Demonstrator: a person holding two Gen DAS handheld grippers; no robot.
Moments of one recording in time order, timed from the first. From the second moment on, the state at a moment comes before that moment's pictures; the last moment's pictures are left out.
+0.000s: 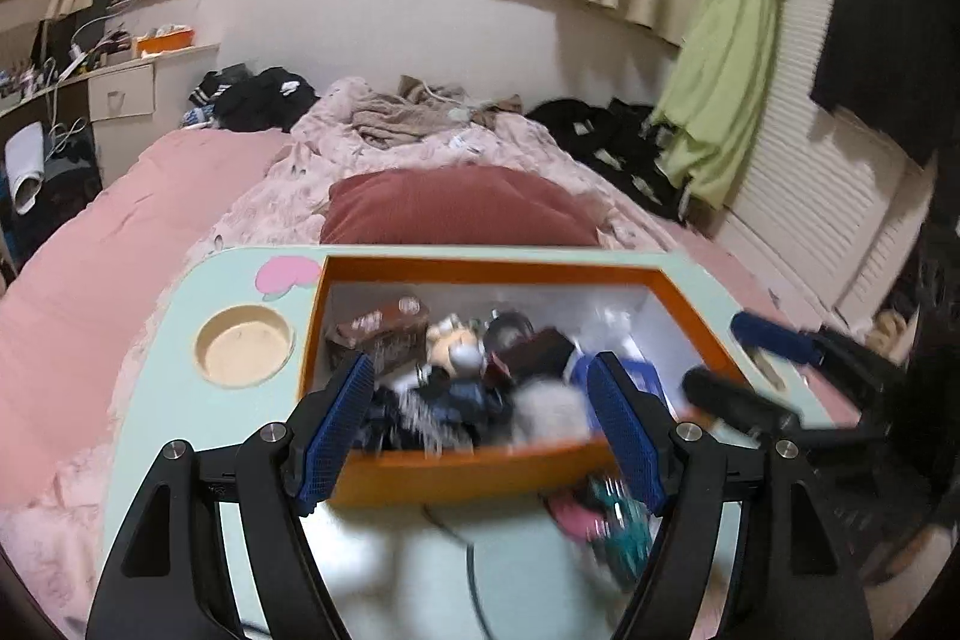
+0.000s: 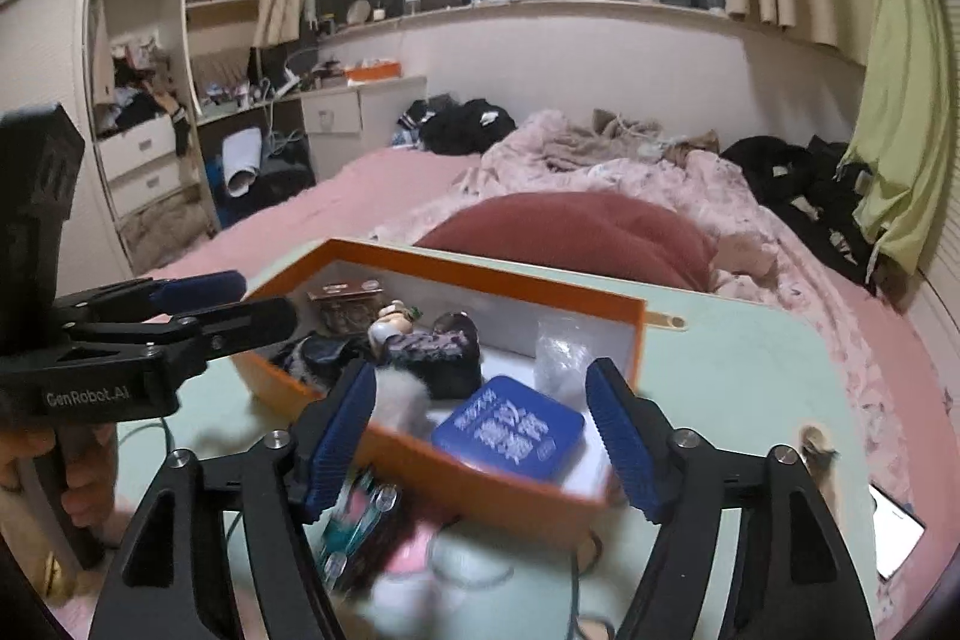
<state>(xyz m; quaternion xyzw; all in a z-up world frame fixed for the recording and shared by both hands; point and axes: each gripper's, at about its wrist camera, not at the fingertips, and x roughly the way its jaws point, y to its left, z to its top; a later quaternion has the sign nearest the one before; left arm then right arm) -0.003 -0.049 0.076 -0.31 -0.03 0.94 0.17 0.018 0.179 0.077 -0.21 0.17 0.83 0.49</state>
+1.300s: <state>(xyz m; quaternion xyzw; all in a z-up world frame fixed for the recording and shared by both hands) 0.007 -0.030 -0.006 -0.44 0.07 0.88 0.14 0.036 0.170 -0.006 -0.32 0.25 0.75 0.52</state>
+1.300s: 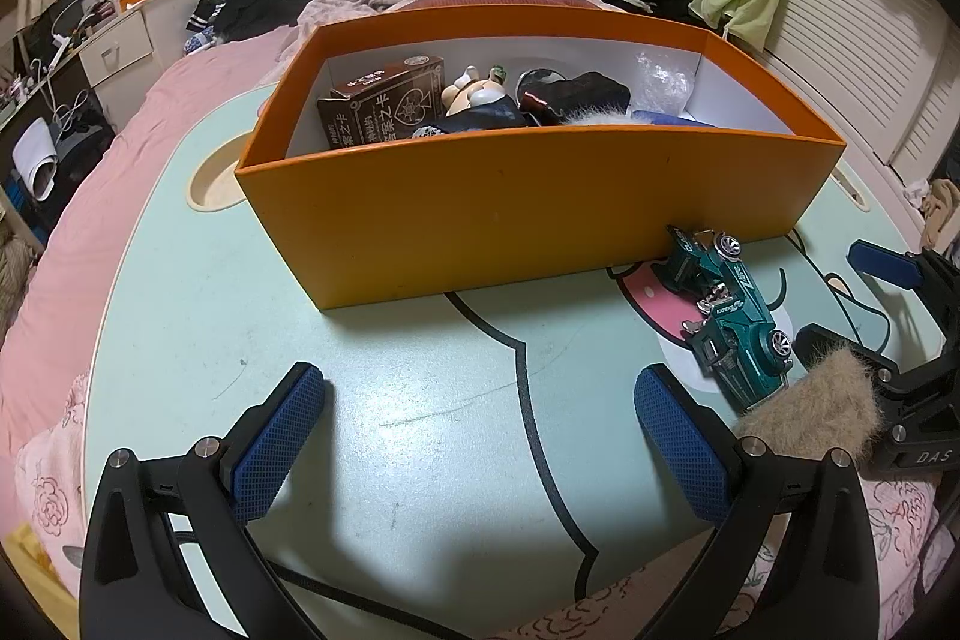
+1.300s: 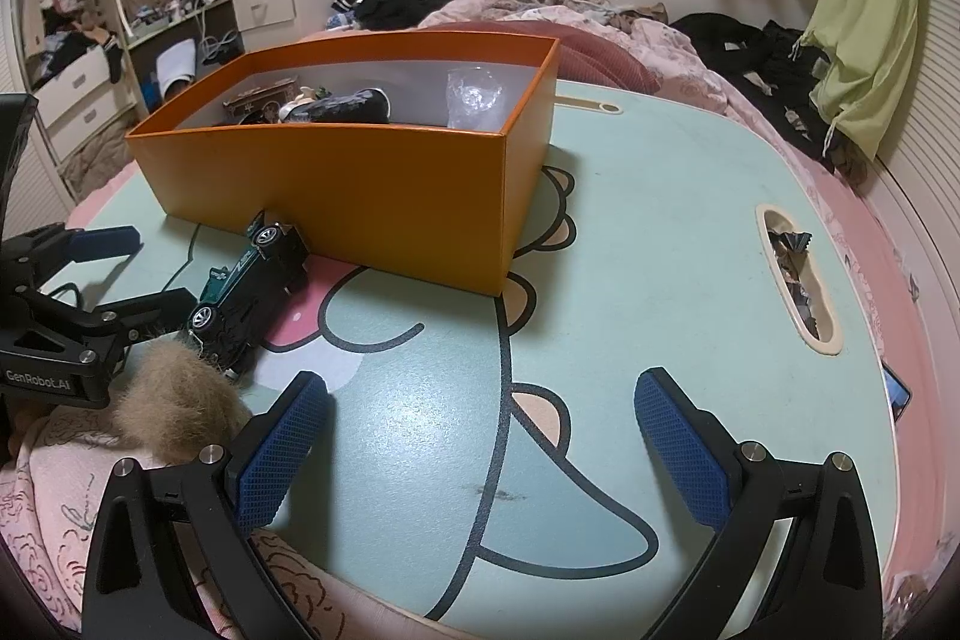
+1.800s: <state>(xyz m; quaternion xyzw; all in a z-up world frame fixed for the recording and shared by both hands) 0.007 -0.029 -0.006 -0.44 0.08 0.88 0.17 0.036 0.170 -0.006 -0.32 0.25 0.75 0.52</state>
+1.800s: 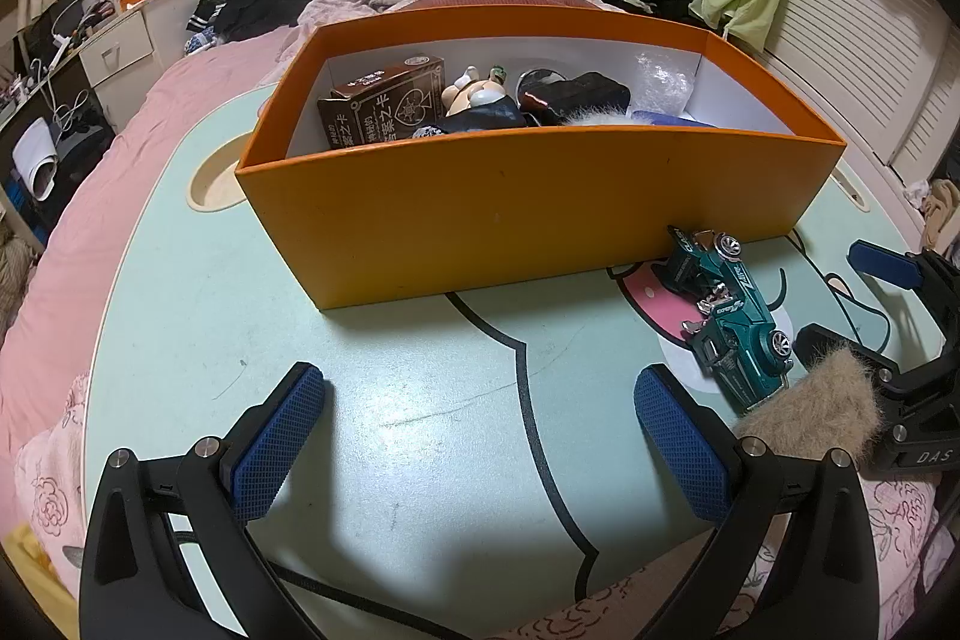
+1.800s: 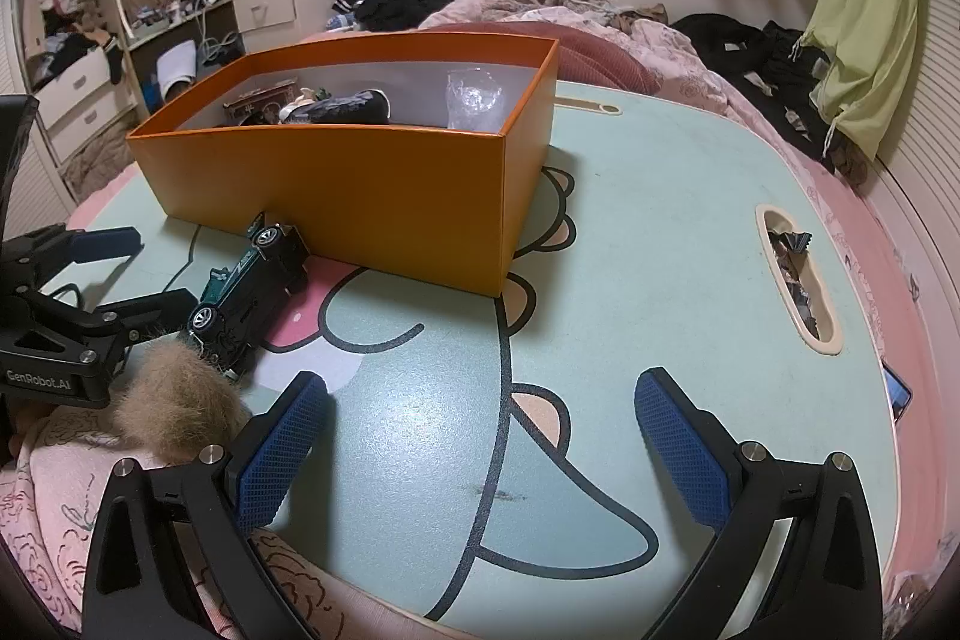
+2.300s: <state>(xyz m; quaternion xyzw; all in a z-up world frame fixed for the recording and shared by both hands) 0.008 -0.029 -0.006 -0.44 0.09 0.88 0.17 0.036 0.170 -0.007 -0.32 0.25 0.75 0.52</state>
